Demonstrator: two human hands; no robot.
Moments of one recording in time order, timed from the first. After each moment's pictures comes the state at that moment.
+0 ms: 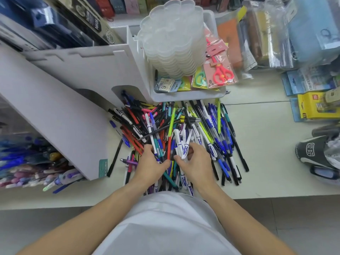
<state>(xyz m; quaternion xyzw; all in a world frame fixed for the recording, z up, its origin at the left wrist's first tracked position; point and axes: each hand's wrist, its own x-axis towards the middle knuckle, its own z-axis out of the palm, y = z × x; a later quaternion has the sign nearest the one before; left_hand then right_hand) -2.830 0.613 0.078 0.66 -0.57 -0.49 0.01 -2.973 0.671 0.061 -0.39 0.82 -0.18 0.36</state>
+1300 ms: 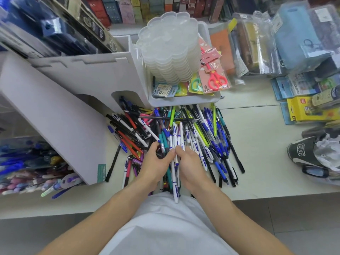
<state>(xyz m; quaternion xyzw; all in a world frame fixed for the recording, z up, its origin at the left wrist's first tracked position) -2.846 0.613 0.093 0.62 -0.46 -0.63 0.12 -2.950 0.650 0.096 -0.03 0.66 -0.43 0.61</state>
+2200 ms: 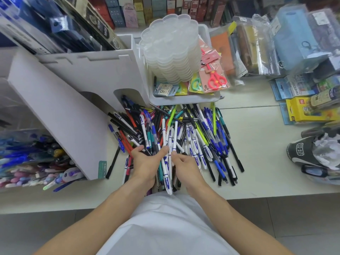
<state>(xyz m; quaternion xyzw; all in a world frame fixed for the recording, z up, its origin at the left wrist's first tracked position) -2.841 0.617 0.096 0.71 -0.26 -0.61 0.24 -2.945 0.675 0.100 -0.23 0.72 -0.32 0.57</state>
